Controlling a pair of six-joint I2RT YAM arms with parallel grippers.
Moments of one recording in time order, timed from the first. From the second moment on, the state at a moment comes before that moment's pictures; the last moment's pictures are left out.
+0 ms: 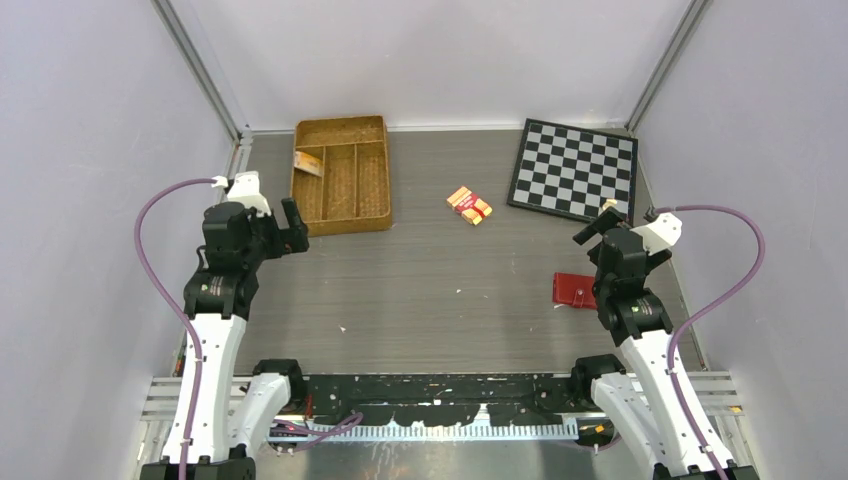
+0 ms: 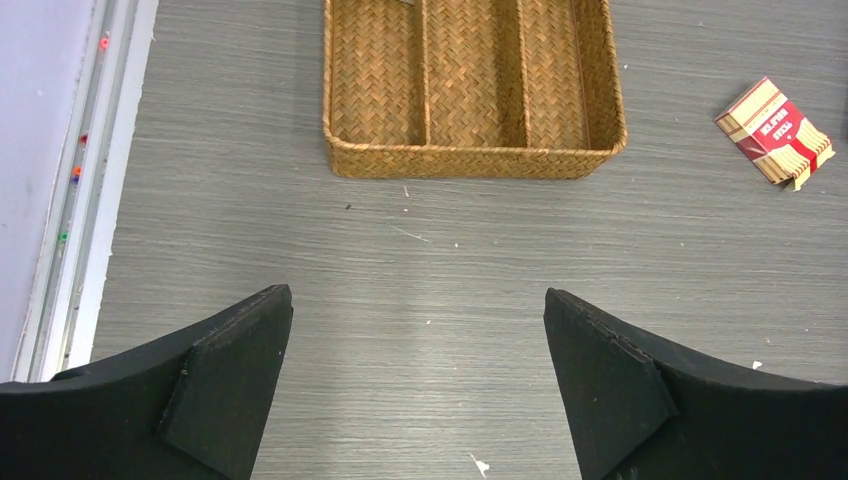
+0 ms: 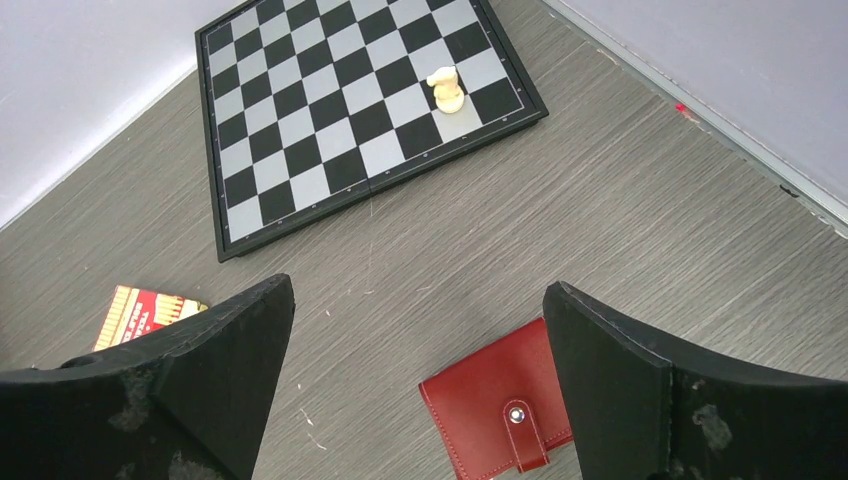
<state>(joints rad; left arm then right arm) 0.01 0.79 0.95 -0.63 0.02 -0.12 0.12 0.64 0.60 -0.34 0.58 0.57</state>
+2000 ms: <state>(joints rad) -0.17 0.84 0.90 -0.63 0.13 -0.11 0.06 1.37 0.67 -0.28 0.00 0.74</state>
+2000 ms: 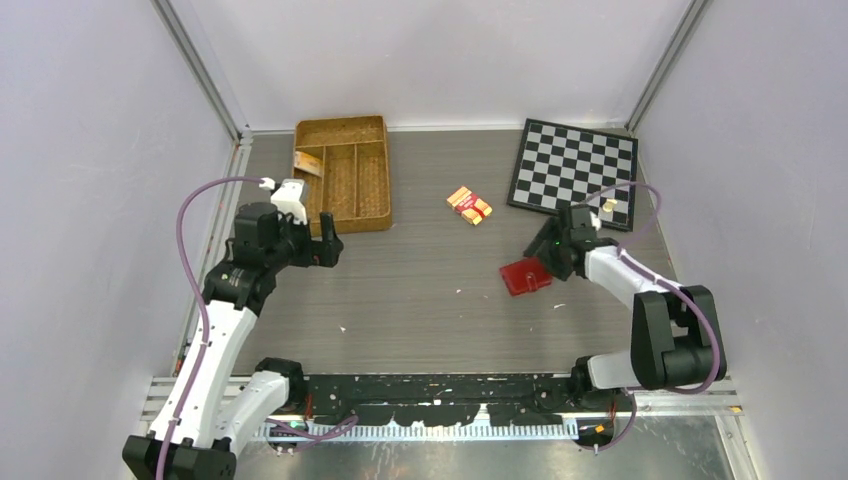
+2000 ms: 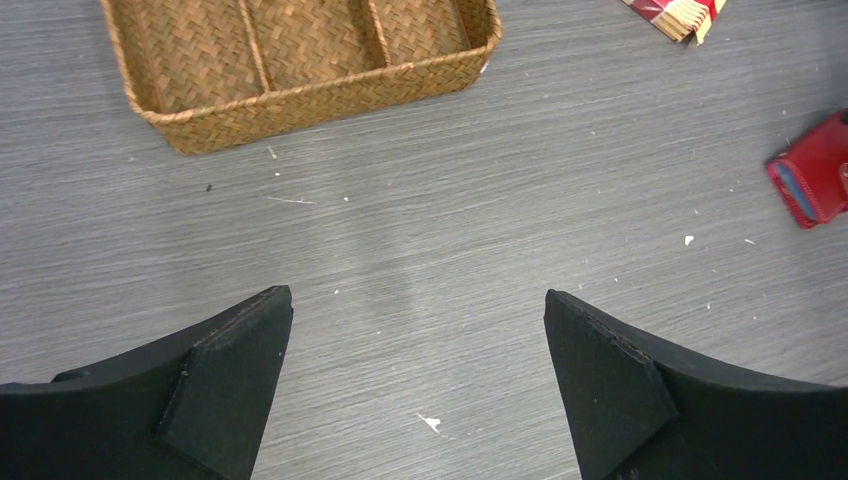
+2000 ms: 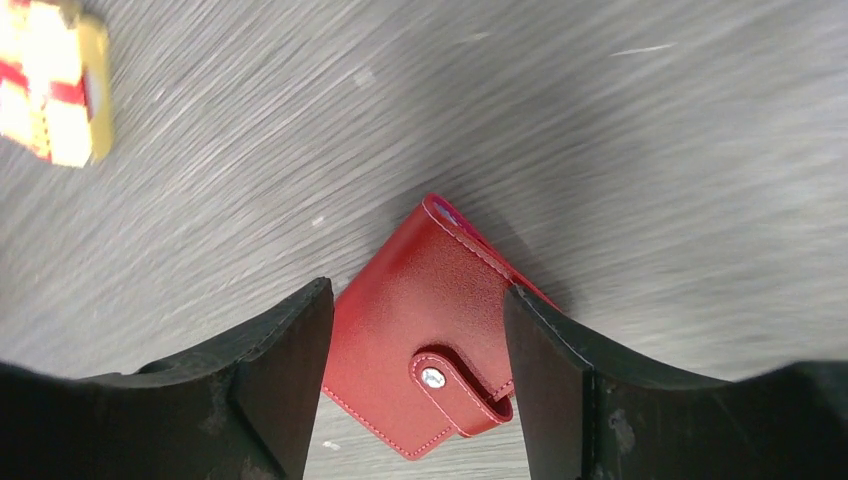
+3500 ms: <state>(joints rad) -0.63 1.68 0.81 0.18 0.43 -0.63 0.56 1.38 0.56 -0.07 -0.07 0.99</state>
